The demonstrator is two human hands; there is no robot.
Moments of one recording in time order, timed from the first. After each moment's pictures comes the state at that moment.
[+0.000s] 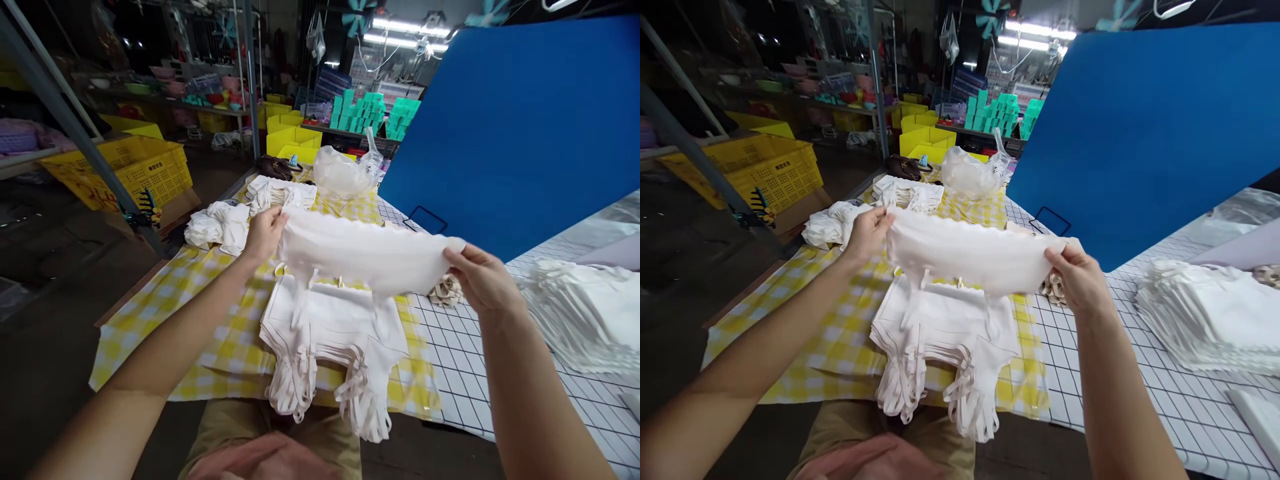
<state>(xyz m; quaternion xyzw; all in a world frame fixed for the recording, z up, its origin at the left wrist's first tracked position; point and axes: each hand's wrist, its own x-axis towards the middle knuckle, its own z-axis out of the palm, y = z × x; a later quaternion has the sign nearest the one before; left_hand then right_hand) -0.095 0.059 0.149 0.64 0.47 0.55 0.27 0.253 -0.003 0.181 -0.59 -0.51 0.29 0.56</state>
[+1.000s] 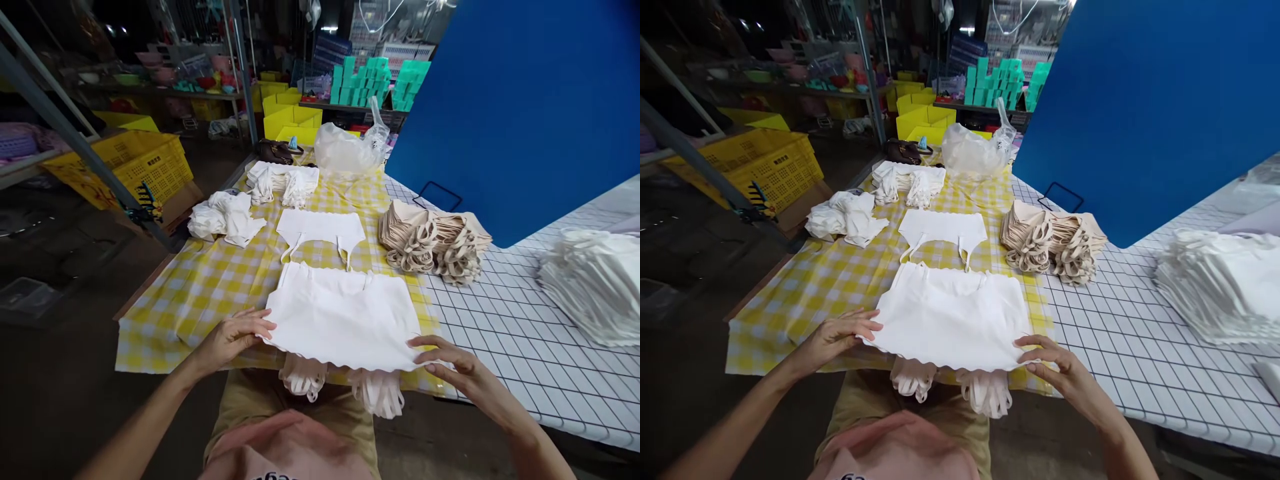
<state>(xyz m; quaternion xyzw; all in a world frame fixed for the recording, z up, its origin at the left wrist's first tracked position) -0.168 -0.099 0.063 0.77 0.41 0.26 0.41 0.256 -0.138 0.092 -0.58 -0.64 0.45 0.22</state>
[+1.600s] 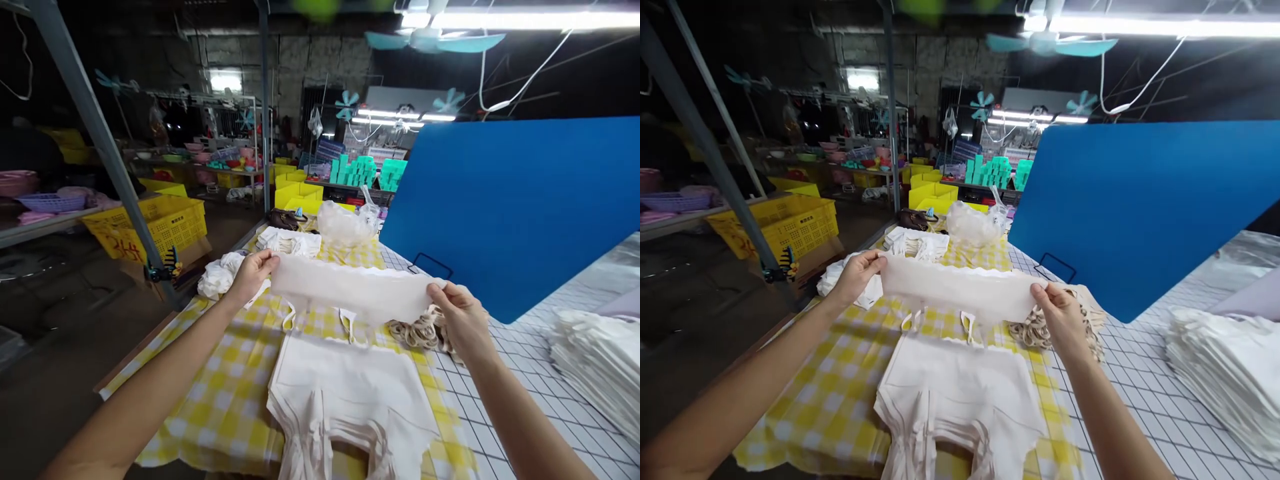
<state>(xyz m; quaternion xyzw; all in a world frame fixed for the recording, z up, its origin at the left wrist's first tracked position) -0.139 0.061 0.179 0.63 0.39 0.56 0.38 0.222 0.017 0.181 -0.53 -0.56 0.27 0.58</state>
